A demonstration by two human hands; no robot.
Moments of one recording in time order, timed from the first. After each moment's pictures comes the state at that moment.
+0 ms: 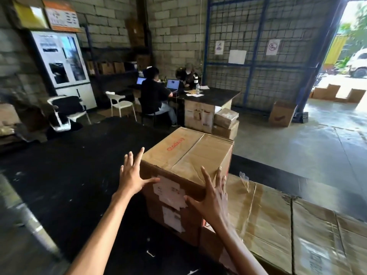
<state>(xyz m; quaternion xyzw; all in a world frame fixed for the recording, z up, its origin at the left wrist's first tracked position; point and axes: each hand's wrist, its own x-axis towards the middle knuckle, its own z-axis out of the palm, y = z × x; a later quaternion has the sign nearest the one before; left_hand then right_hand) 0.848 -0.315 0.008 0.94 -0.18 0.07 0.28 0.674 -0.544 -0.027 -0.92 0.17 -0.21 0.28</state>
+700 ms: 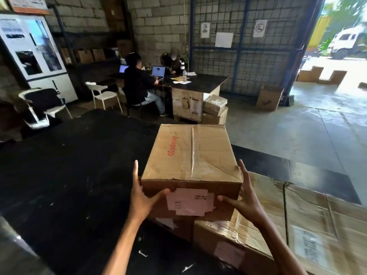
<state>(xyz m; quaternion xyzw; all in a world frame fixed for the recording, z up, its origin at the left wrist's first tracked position) 0.786 -0.368 -0.047 0.77 -0.17 -0.01 0.61 0.634 -0.662 -0.062 -0.80 0.09 -0.24 0.54</state>
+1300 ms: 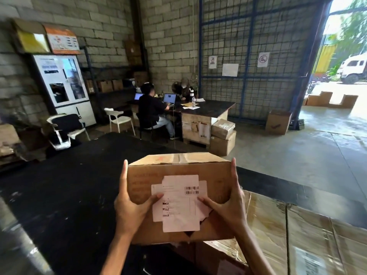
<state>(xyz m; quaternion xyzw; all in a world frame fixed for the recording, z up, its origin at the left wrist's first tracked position) 0.716 -0.340 0.047 0.75 -0.21 0.16 0.61 0.625 -0.592 0.025 -0.79 0.07 -0.39 0.46</state>
